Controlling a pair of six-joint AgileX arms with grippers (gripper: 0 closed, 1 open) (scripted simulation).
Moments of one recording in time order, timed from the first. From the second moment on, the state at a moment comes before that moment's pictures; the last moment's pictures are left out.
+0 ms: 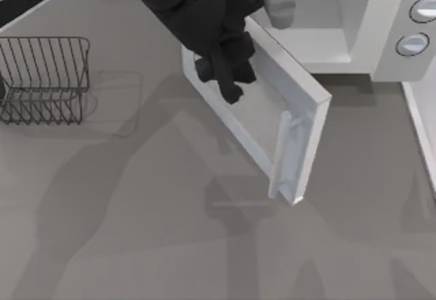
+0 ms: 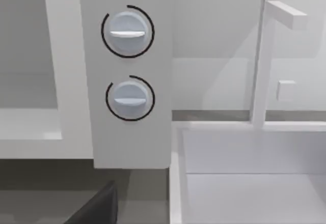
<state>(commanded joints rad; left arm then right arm) -0.61 1.91 1.86 -1.14 0.37 0.72 0.00 0.00 0.00 0.00 0.00 0.00</state>
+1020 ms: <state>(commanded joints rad) -0.73 1.99 1.94 -1.14 0.40 0.69 0.00 0.00 0.00 0.00 0.00 0.00</state>
